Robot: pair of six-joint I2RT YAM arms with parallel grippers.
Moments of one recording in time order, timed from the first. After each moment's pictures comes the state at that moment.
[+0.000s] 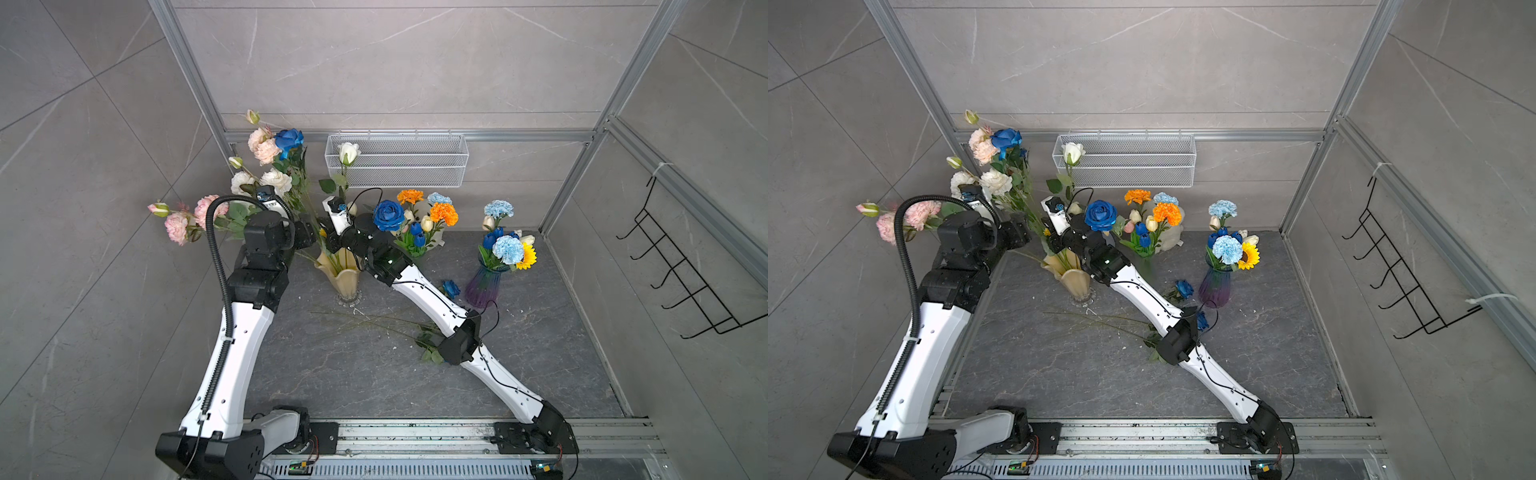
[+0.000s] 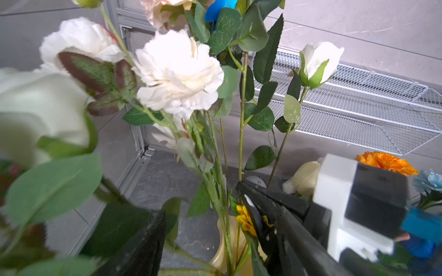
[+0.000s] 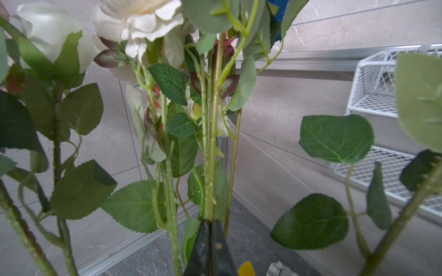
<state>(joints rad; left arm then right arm) -0.13 1.25 1.48 -0.47 -0.16 -0.22 0.86 2.80 3.10 -0.24 -0.07 -0.02</state>
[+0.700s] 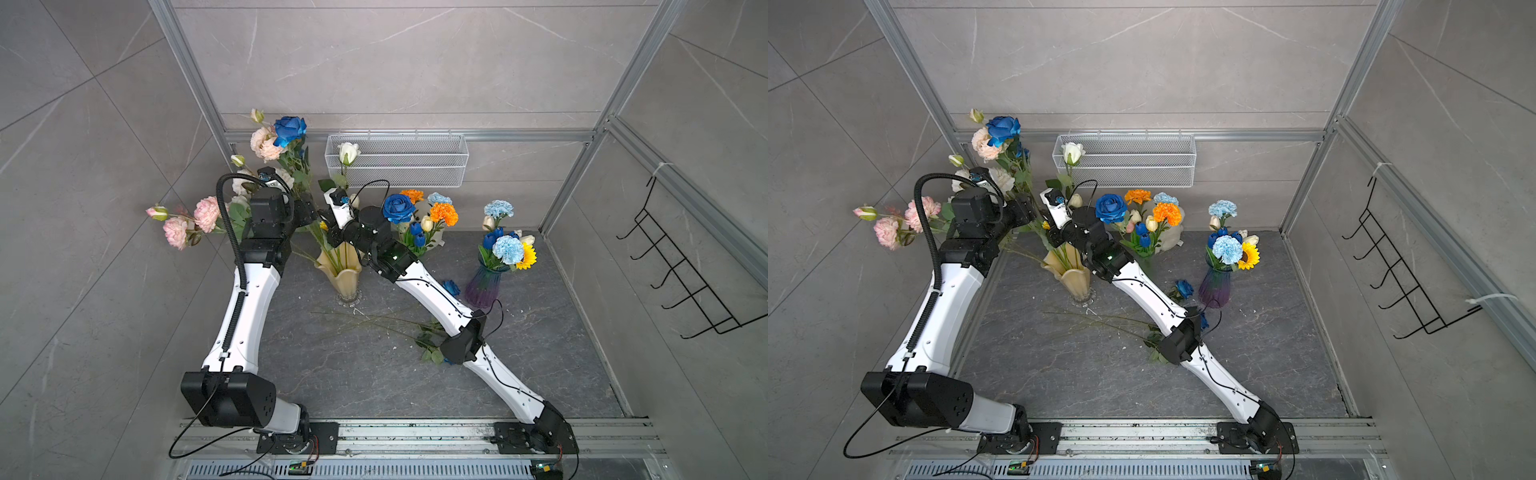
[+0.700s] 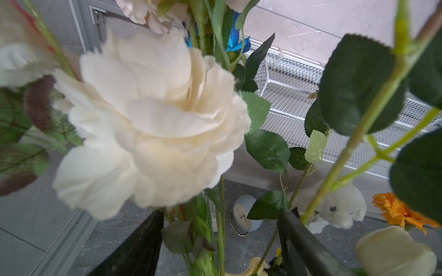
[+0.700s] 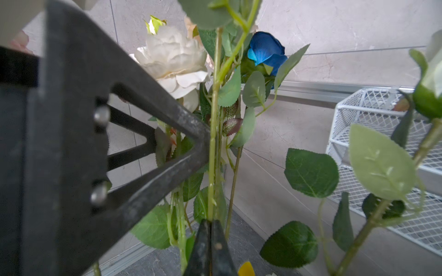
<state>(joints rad) -0.06 1.46 1.61 -0.39 -0.03 -0.28 0.86 2.74 3.11 -0.26 -0.07 -0.04</state>
